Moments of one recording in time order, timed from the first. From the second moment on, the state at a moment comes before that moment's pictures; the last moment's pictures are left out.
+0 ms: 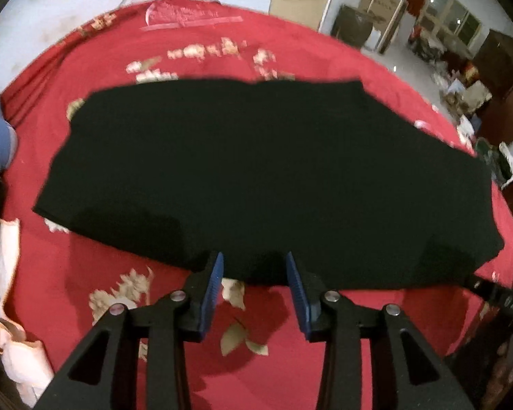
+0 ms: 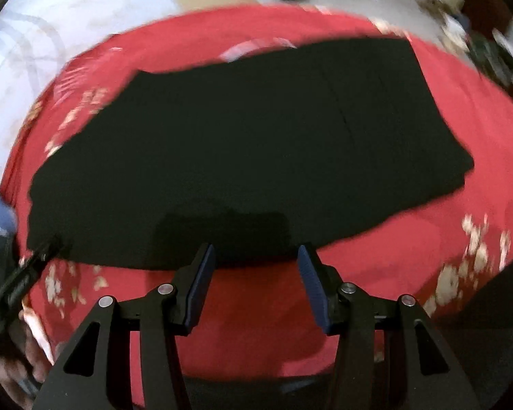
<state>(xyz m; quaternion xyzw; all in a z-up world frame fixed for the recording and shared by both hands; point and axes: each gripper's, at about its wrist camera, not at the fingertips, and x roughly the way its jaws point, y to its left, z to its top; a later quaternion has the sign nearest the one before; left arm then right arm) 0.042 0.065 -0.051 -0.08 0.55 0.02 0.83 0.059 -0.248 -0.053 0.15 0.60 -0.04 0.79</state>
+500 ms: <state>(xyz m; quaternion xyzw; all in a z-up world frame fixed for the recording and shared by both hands) 0.027 0.100 -0.035 -0.11 0.52 0.07 0.85 0.030 -0.197 -0.032 0.09 0.54 0.08 0.83</state>
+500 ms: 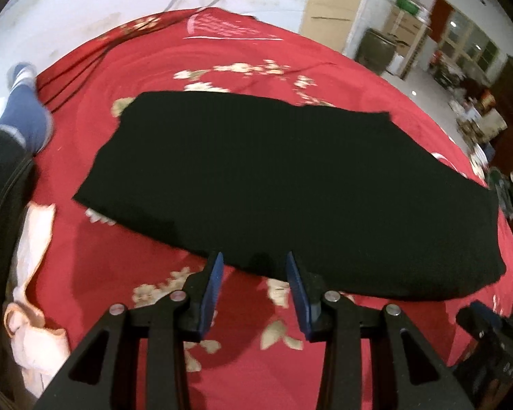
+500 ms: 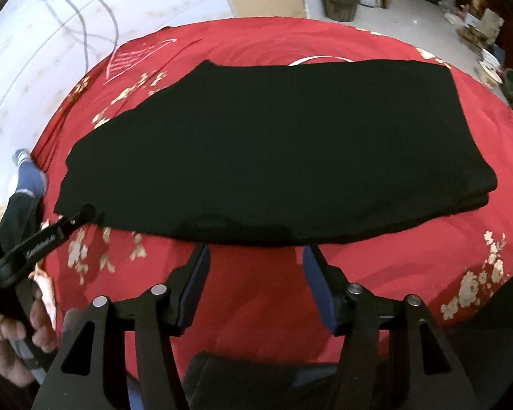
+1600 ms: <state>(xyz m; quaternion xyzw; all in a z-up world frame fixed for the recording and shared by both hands) 0.035 0.218 -0.068 -0.20 0.41 0.23 0.86 0.071 -0.207 -0.030 0.17 0.51 0.17 0.83</state>
